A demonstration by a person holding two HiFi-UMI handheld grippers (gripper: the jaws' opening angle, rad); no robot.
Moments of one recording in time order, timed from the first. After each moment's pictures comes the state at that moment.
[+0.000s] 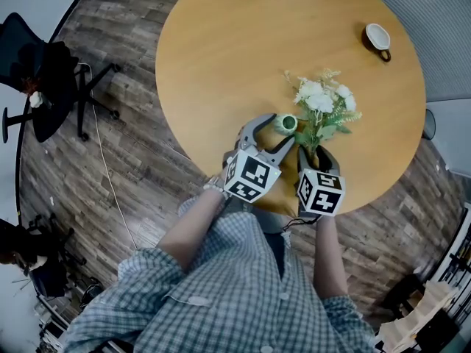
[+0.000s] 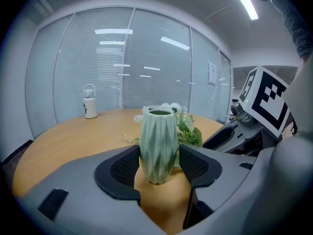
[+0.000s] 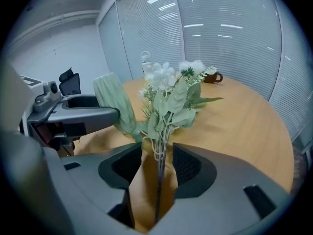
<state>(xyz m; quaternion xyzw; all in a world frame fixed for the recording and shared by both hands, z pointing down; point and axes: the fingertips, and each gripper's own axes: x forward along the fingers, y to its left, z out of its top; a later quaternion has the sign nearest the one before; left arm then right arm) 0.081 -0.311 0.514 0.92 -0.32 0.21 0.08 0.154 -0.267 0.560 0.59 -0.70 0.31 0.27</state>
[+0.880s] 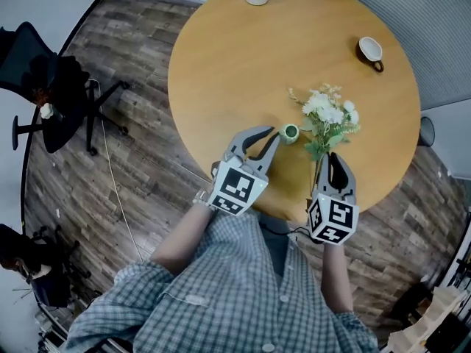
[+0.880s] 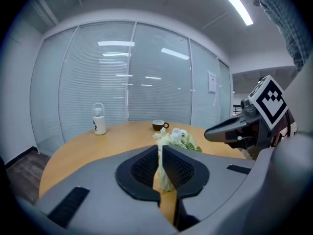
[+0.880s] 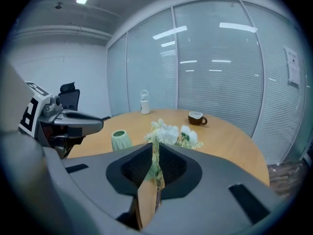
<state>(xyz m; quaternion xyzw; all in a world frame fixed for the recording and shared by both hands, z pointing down) 0.038 -0.311 0.428 0.93 -0.33 0.17 0.04 0.167 -0.264 0.438 0.67 -0.71 0.16 0.17</state>
